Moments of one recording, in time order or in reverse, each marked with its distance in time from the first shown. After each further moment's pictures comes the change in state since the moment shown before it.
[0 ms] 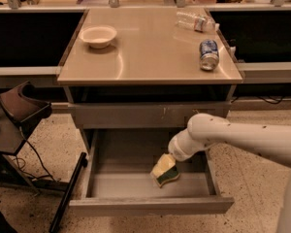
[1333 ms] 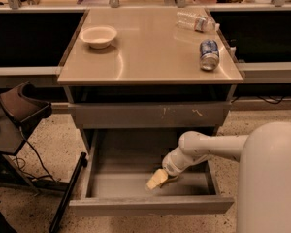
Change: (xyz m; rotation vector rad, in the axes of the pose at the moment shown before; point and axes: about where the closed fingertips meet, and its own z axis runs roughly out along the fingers) arm 0.059 0.008 0.112 -0.145 0.068 0.184
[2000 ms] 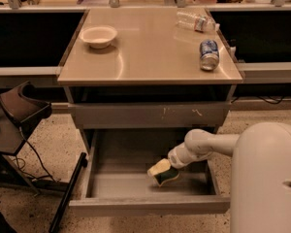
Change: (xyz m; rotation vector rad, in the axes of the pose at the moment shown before) arm -0.012 -0.055 0.002 0.082 -0.085 0.237
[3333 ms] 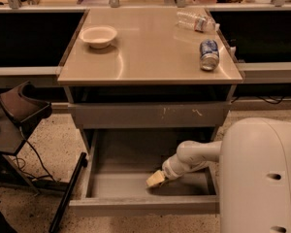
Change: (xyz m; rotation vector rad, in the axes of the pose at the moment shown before) arm 0.034 0.020 0.035 0.020 0.051 -0.018
